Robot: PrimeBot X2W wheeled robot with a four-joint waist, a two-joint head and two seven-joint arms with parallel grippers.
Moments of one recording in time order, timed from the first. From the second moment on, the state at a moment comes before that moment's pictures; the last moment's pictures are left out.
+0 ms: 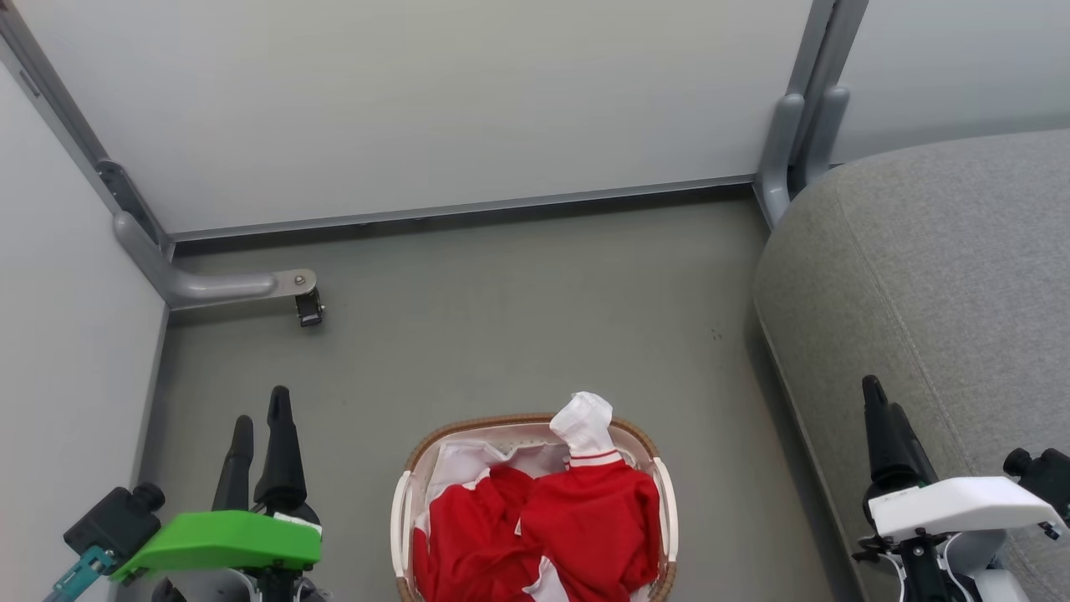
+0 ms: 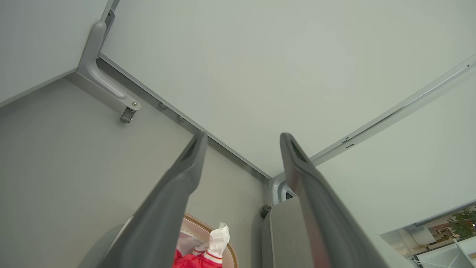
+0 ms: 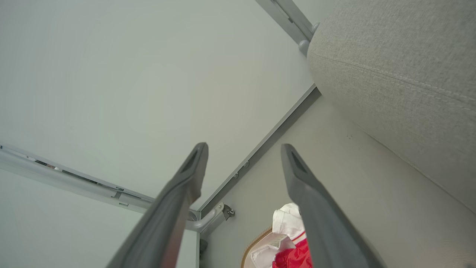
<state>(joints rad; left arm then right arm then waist) 0.00 0.04 -0.04 0.10 -0.90 -0.05 -0.09 -0.04 -0.04 -0.06 0.19 0.99 0.13 -0.09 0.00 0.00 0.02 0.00</state>
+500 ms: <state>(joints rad) 0.02 0.04 -0.07 0.11 -0.68 -0.02 -0.13 -0.03 -0.04 -0.03 0.20 0.79 0.13 -0.13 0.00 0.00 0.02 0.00</state>
